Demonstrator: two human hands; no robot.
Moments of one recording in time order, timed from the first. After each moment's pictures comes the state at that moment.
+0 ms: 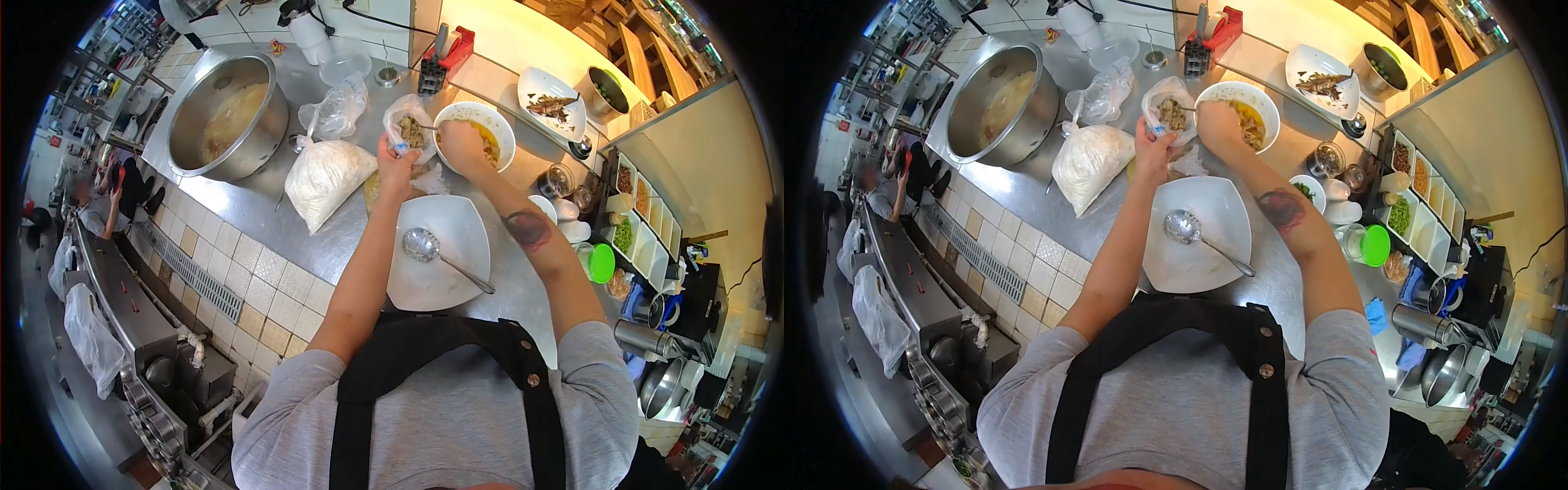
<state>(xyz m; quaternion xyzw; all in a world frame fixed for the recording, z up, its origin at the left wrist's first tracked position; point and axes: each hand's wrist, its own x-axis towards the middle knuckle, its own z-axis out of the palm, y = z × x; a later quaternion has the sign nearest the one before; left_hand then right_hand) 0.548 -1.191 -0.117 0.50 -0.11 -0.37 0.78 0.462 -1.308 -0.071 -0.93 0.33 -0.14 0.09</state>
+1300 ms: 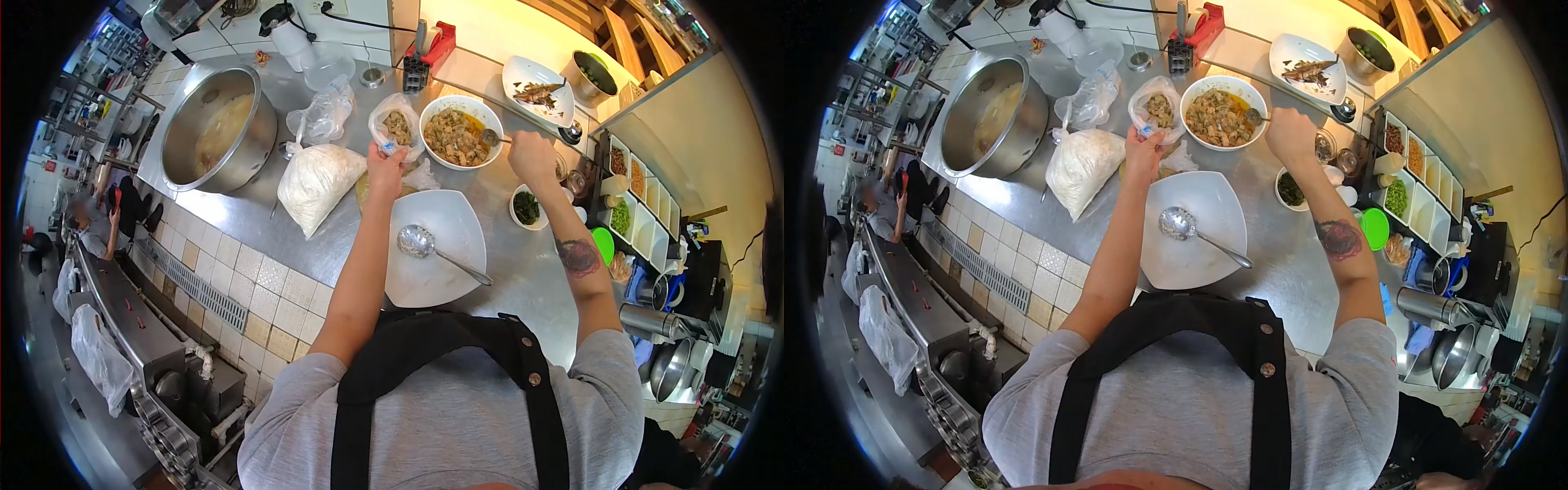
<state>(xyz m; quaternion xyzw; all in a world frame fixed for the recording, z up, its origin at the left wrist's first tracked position) 0.546 -1.190 -0.122 0.45 -0.08 -0.41 0.79 0.331 -1.327 -0.009 -0.89 0.45 -0.06 -0.03</state>
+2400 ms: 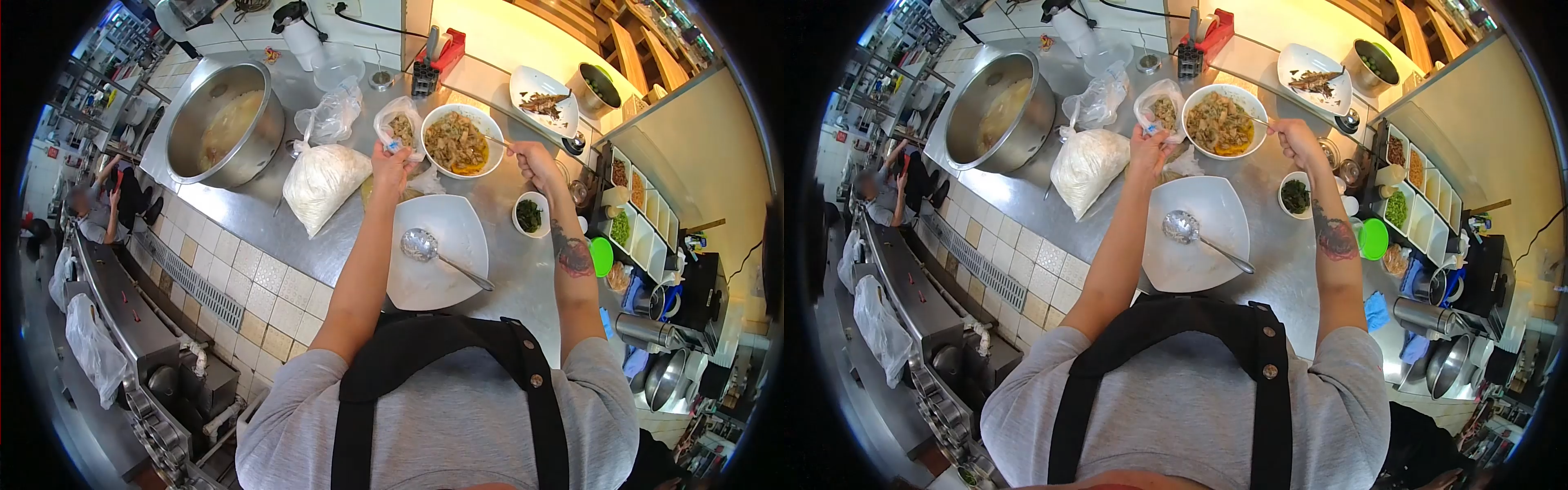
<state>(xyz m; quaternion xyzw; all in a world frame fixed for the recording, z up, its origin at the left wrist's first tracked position) 0.556 -1.194 -0.120 0.44 -0.05 -0.43 0.78 0.320 -1.369 -0.042 -0.57 0.47 -0.13 0.66</state>
